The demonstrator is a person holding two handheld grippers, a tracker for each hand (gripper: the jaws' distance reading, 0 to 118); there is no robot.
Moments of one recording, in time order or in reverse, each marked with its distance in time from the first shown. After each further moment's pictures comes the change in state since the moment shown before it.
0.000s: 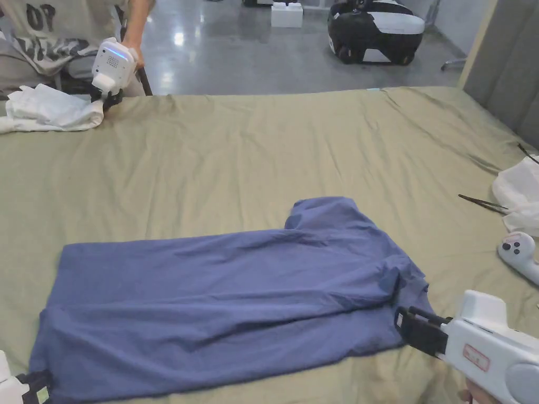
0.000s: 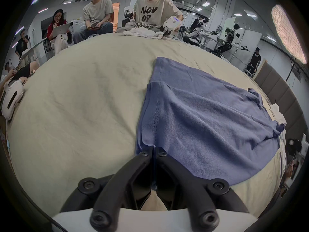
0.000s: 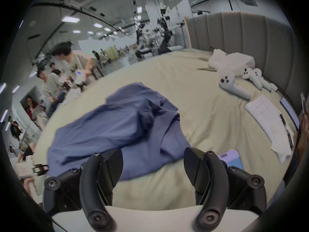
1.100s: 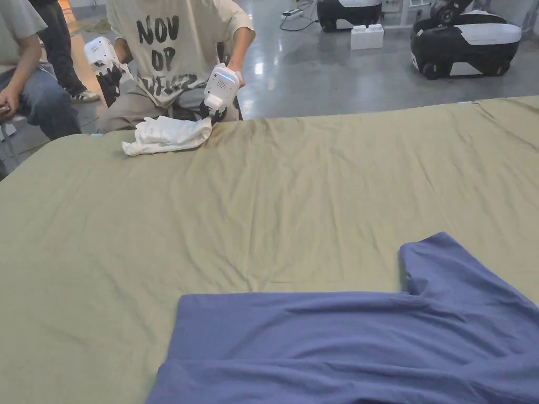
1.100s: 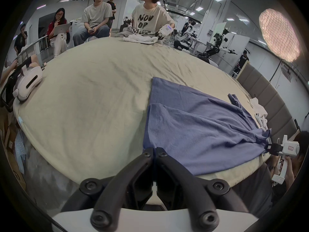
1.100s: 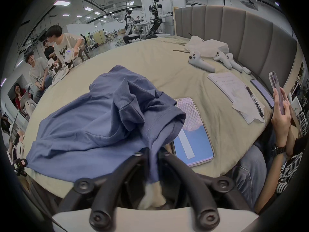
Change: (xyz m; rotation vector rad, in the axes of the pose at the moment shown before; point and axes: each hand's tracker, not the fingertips) left arm -0.038 -0.079 0.145 0.026 -0.110 0.001; right arm 0.019 -0.083 0.128 -0.112 -0.111 0.035
